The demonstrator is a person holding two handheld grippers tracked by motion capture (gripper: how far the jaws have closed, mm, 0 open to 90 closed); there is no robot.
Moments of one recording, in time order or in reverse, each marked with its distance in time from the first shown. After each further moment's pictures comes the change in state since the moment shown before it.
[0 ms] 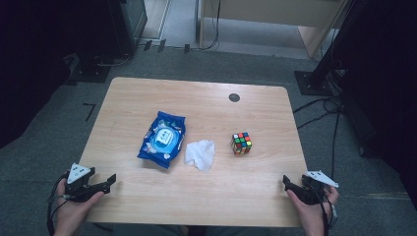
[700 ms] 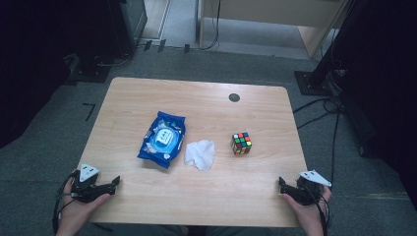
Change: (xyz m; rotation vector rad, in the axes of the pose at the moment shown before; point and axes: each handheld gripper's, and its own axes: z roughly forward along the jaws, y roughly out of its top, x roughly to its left) left arm -0.010 0.001 0.010 0.074 0.049 0.085; right arm 0.008 -0.003 0.006 0.009 0.001 -0.104
